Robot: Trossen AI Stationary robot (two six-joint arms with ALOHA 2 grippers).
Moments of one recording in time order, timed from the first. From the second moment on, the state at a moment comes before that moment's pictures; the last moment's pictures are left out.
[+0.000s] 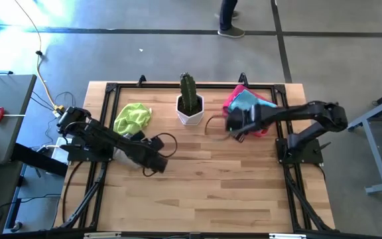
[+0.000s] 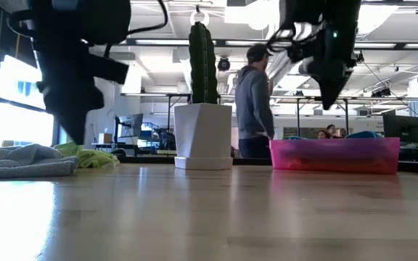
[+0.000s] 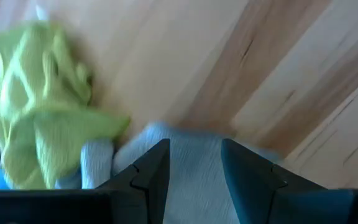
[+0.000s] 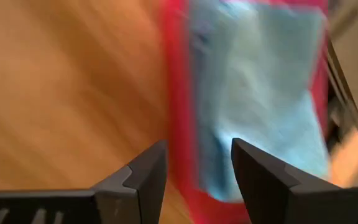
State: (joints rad) left arm -0.22 1.66 0.98 -1.05 -0.48 -0.98; right arm -0.07 1.46 1.13 -1.23 0.46 0.56
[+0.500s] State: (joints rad) left arm -0.23 1.75 0.93 -1.12 -0.41 -1.18; right arm 0.40 1.46 1.13 -0.71 0.52 0.42
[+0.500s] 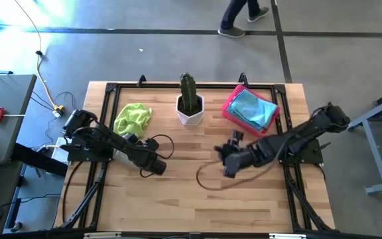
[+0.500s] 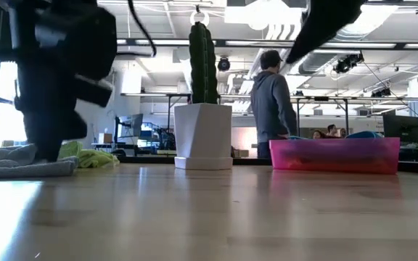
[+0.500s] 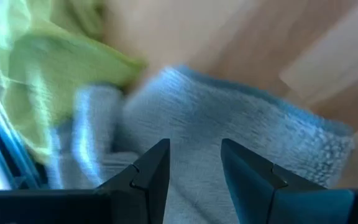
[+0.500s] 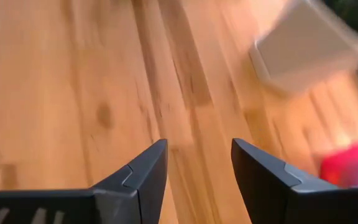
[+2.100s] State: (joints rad) left arm -0.49 1.77 1.03 -0.38 -0.24 -0.75; right arm 0.52 1.82 1.13 -0.30 0.61 -0.01
